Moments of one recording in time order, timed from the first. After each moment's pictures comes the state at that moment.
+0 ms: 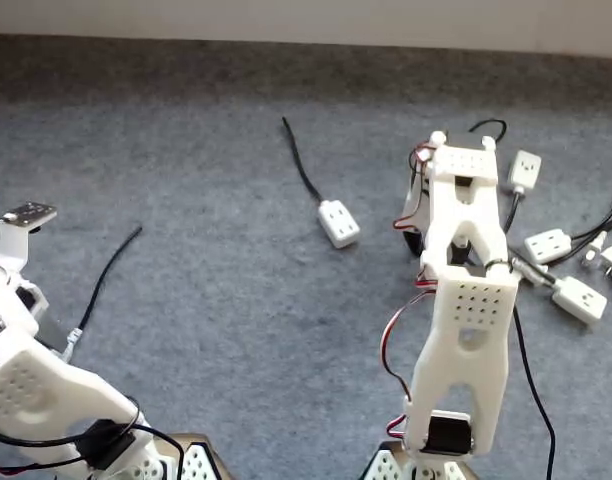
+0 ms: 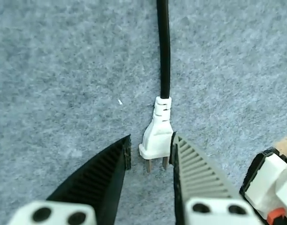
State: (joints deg) left arm -53.2 20.8 5.1 90.2 -65.5; right arm 0.6 52.6 -35.7 93.9 -11.4
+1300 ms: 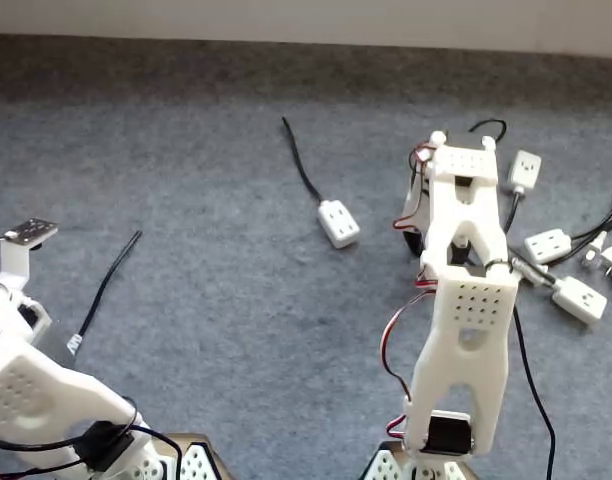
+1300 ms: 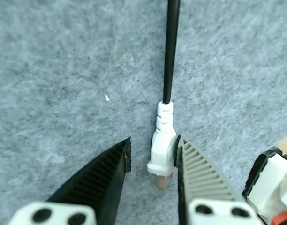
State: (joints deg) left arm -56.0 20.0 11.9 86.0 -68.9; right arm 0.6 52.6 -35.7 93.9 -11.4
